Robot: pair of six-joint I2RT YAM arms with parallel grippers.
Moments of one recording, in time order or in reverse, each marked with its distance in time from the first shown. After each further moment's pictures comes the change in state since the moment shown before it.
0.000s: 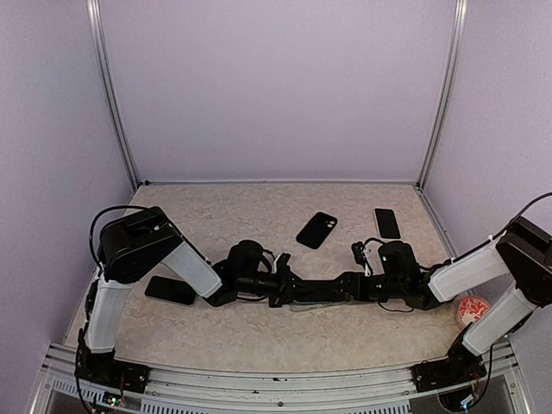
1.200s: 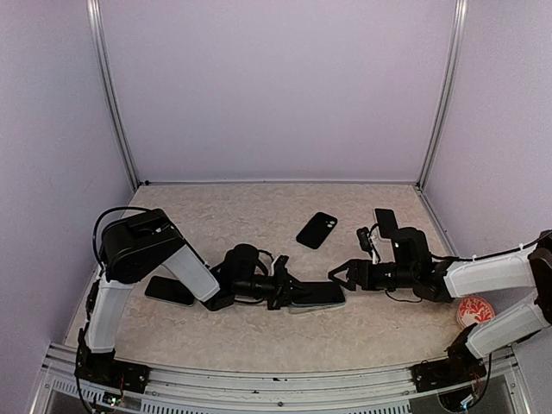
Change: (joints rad) left arm 0.001 0.012 -0.043 0.103 0.002 -0.024; right arm -0.029 -0.177 0.039 -0.149 -0.073 -0.053
